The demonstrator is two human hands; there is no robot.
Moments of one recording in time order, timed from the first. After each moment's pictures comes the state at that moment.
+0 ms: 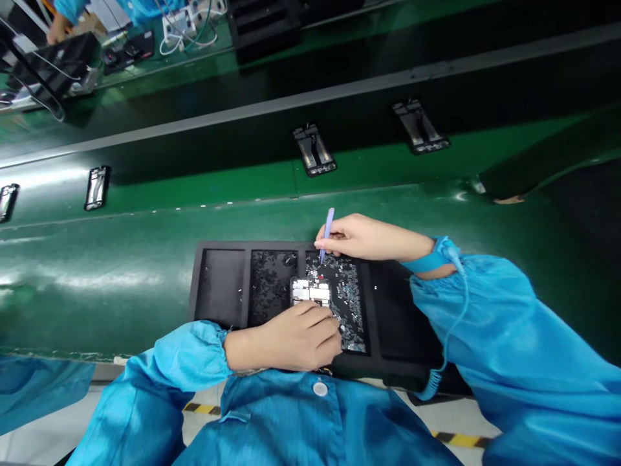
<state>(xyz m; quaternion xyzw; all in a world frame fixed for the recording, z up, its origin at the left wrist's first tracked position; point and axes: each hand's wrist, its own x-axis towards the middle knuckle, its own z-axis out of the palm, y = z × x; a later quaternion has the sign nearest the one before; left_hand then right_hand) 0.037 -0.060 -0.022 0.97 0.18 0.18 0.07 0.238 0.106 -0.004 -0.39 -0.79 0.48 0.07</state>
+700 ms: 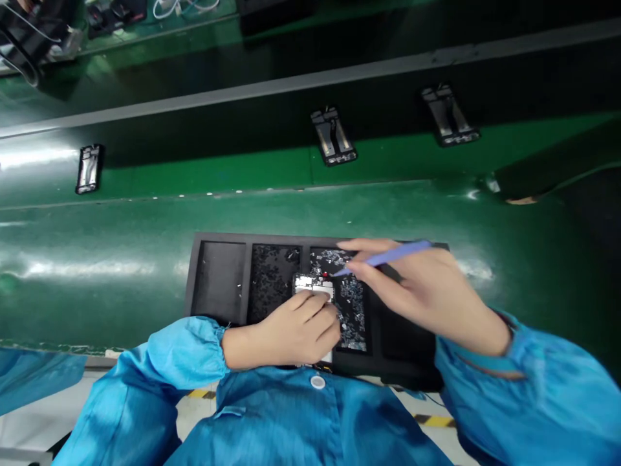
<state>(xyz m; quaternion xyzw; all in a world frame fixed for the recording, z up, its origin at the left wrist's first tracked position) 0.037 -0.064 -0.030 0.95 0.26 0.19 0.02 0.248 0.023 0.033 -0.44 -0.81 0.29 0.26</state>
